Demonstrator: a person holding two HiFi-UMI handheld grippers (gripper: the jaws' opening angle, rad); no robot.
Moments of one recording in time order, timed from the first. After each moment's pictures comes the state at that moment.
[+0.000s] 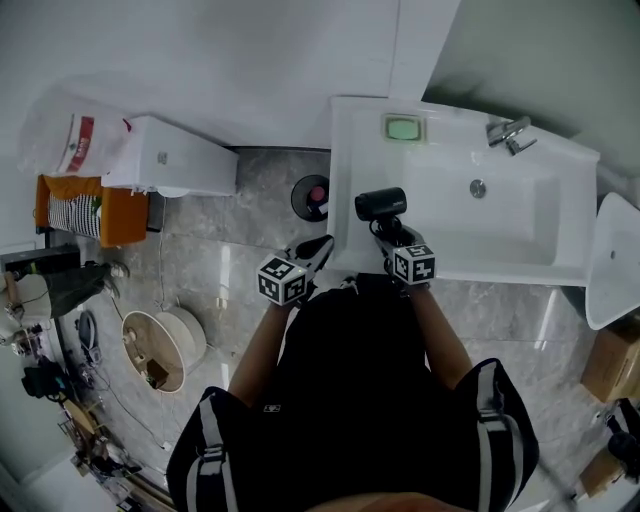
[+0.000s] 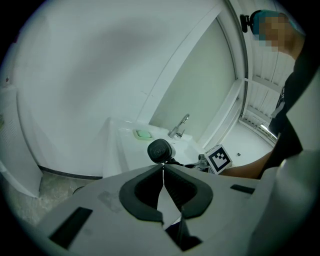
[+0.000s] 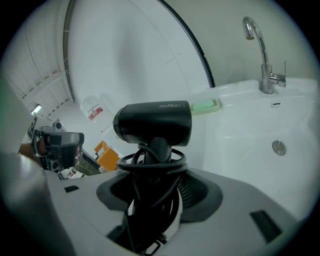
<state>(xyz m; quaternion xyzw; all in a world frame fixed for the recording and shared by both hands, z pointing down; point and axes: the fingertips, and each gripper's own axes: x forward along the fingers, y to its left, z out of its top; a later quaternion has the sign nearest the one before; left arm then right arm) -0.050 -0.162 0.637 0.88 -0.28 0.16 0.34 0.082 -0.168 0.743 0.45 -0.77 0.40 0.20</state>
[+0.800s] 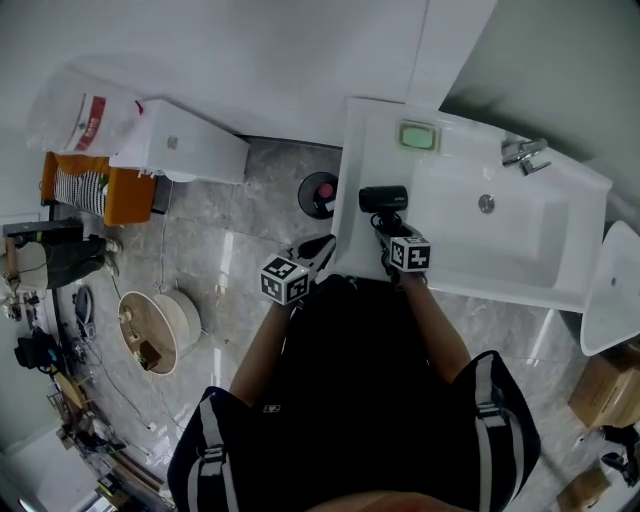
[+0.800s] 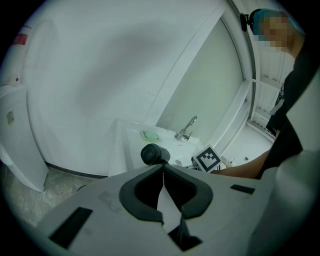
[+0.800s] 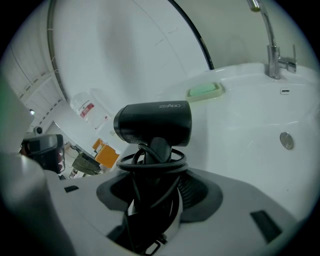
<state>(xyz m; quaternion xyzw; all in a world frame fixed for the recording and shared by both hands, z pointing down) -0.054 -0.172 0.643 0.87 -0.33 0.15 0.34 0.075 -0.197 0.783 0.44 -0.75 0.45 0.23</state>
